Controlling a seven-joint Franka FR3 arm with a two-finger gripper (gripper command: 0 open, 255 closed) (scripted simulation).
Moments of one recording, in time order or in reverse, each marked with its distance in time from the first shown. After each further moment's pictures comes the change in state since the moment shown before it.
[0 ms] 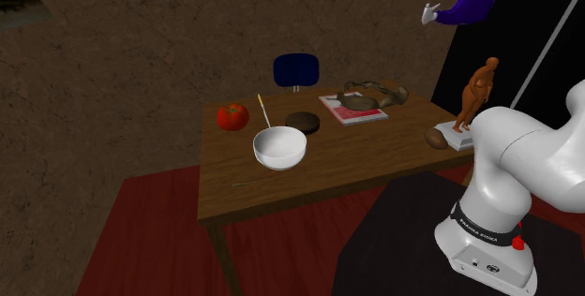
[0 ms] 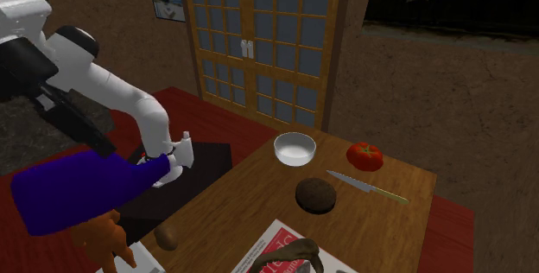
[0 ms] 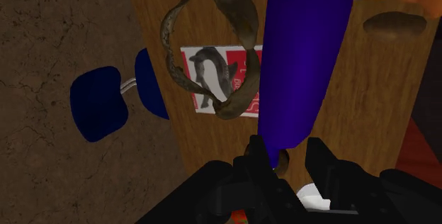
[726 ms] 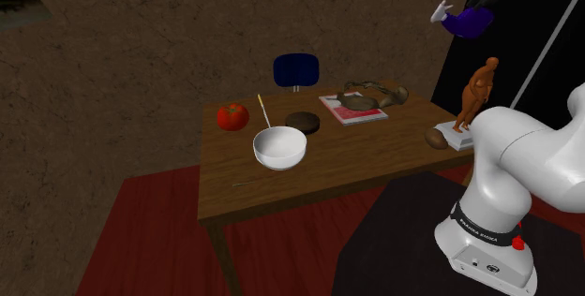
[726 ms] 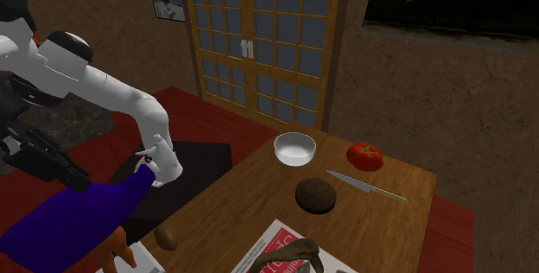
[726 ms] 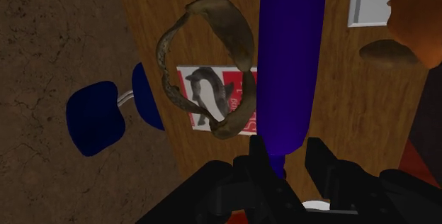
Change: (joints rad) arm -0.006 -0.055 -0.058 -0.022 -0.040 0.031 -0.070
